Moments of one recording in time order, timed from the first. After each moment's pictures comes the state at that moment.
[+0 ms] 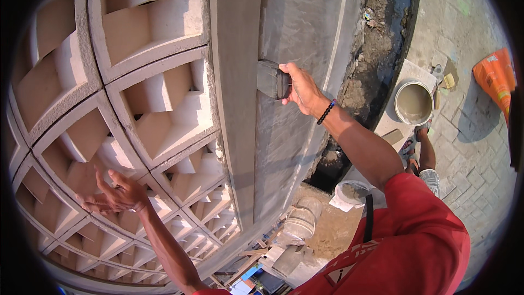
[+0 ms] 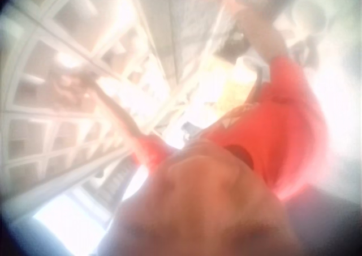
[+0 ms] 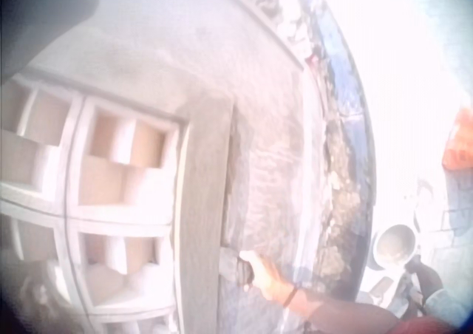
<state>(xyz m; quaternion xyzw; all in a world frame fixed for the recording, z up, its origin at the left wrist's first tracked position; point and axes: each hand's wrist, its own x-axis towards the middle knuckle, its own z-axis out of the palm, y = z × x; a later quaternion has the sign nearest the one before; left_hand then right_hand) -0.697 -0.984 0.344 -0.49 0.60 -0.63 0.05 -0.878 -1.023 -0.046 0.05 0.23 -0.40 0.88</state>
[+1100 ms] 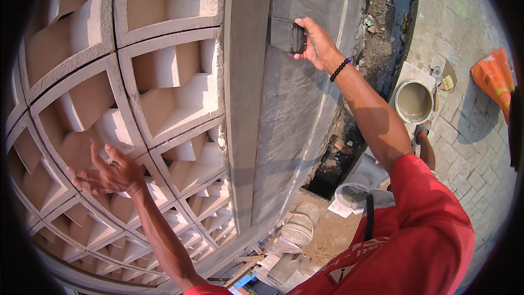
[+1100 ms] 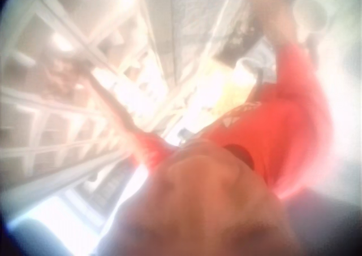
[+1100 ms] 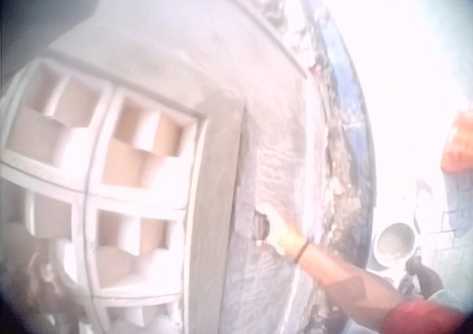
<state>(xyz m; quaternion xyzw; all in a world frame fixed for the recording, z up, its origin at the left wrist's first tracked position) -0.696 -0.983 0.345 -0.48 0.60 -0.63 0.04 -0.915 -1.078 -0.060 0.00 0.25 -0.47 0.85</state>
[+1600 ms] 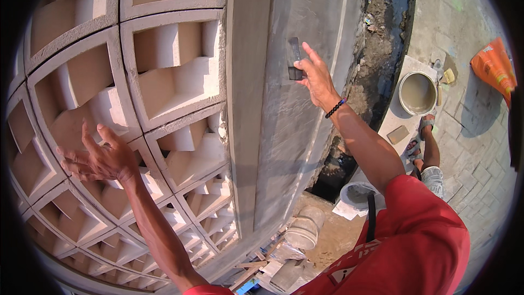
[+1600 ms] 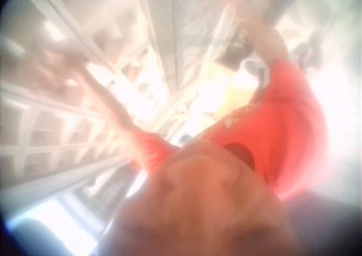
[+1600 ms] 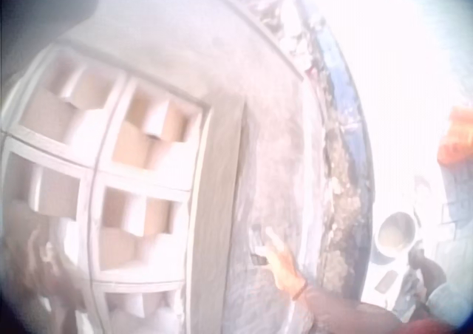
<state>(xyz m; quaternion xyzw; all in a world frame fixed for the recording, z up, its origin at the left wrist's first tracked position) -0.683 -0.984 0.343 -0.46 0.61 -0.64 0.01 -0.856 -0.968 -0.052 -0.02 0.32 -0.51 0.80</state>
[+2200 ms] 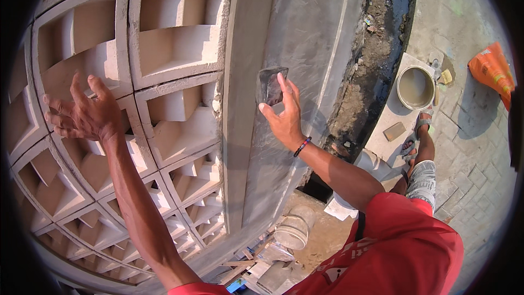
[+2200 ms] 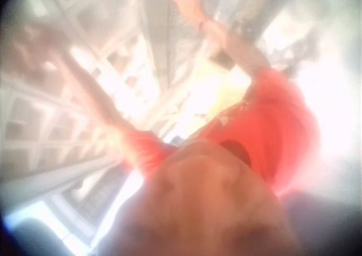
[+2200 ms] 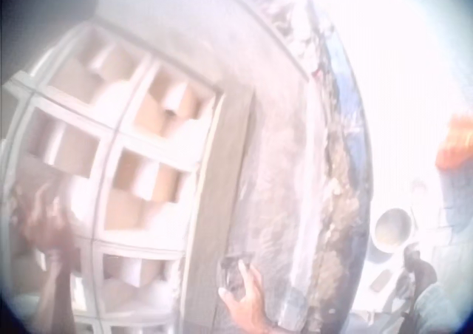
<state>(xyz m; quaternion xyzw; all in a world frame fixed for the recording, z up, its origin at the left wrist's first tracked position) -0.660 -0.985 0.357 -0.45 0.58 -0.68 0.03 -0.759 -0.843 0.006 -0.31 0.44 -0.64 0.55</state>
